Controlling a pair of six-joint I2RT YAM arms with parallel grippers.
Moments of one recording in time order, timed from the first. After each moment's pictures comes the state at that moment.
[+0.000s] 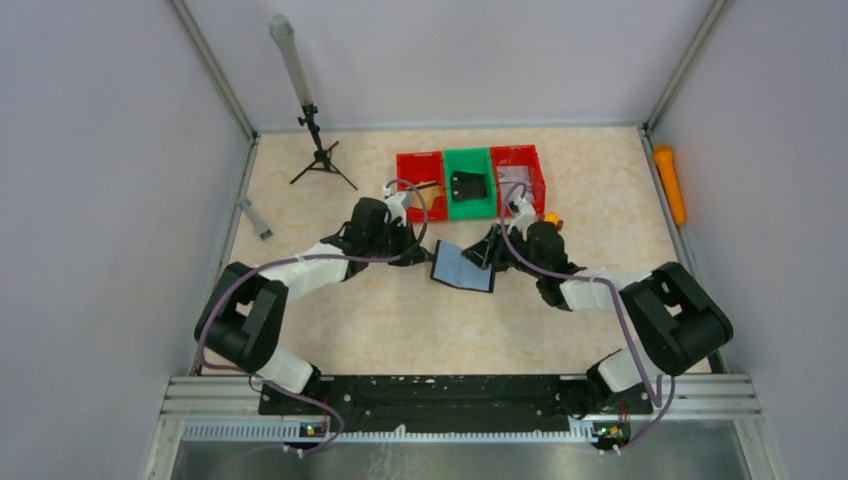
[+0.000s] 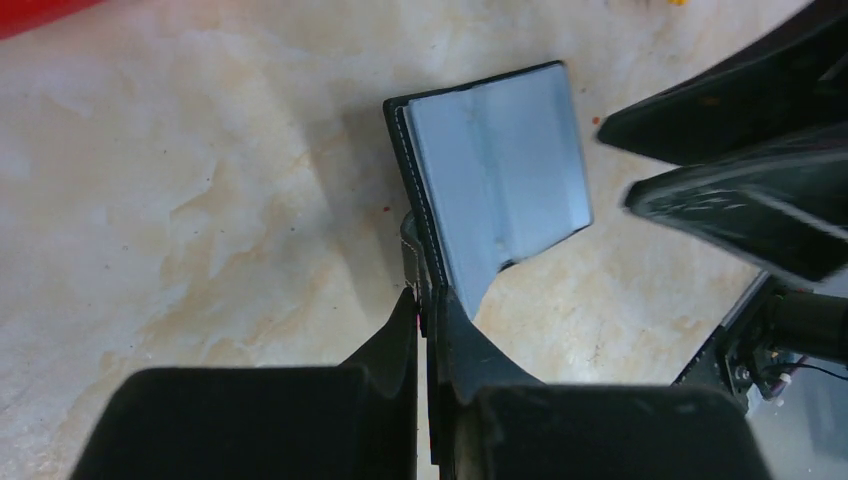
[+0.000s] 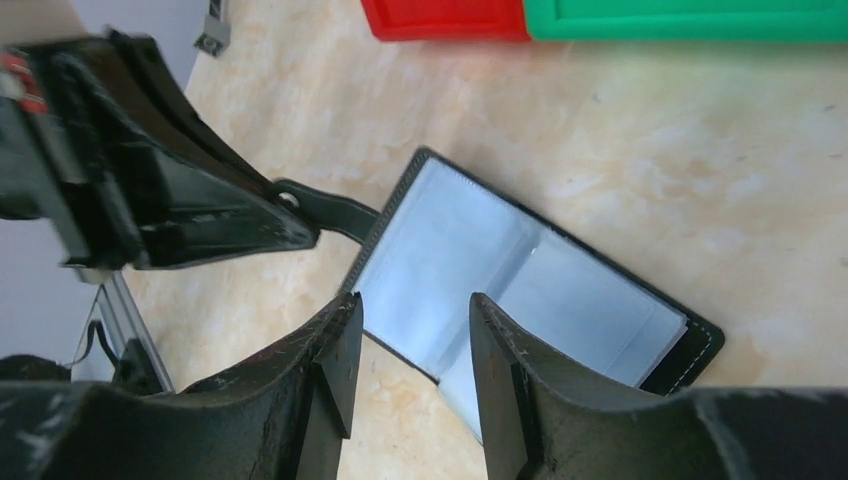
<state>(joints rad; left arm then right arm) -0.48 1.57 0.82 0.02 0.41 -0.42 0.51 1.46 0.48 0.67 -0.31 0.63</state>
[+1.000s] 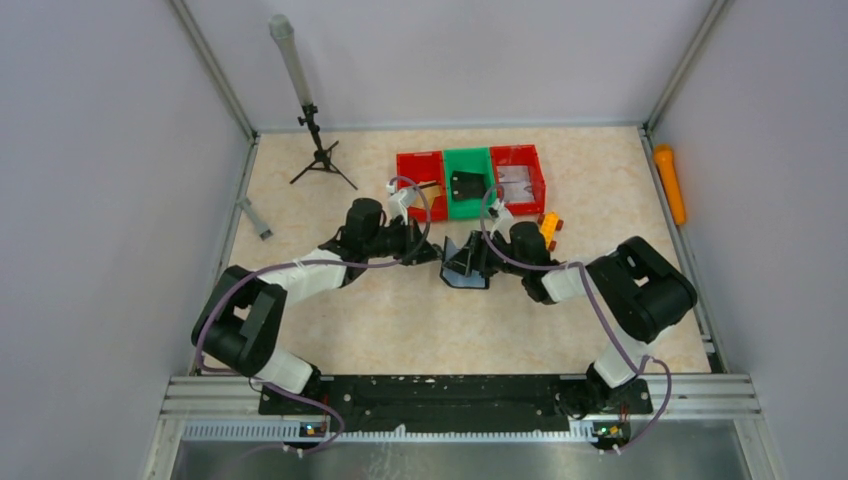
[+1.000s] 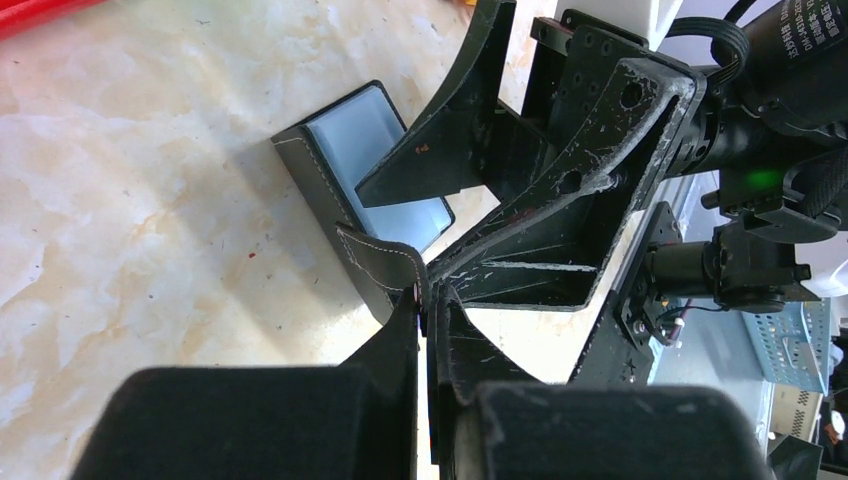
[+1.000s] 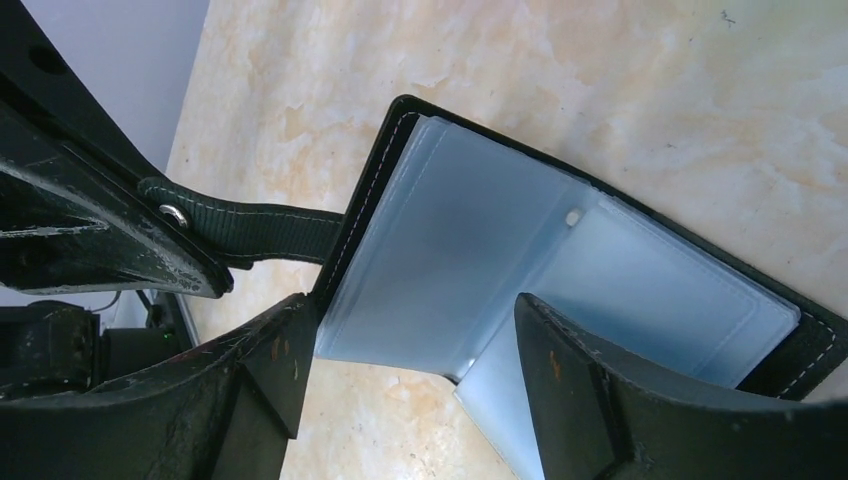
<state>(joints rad) -0.48 1.50 0.73 0.29 0.64 -0.50 0.56 1.70 0.56 0.76 -0.45 0.67</state>
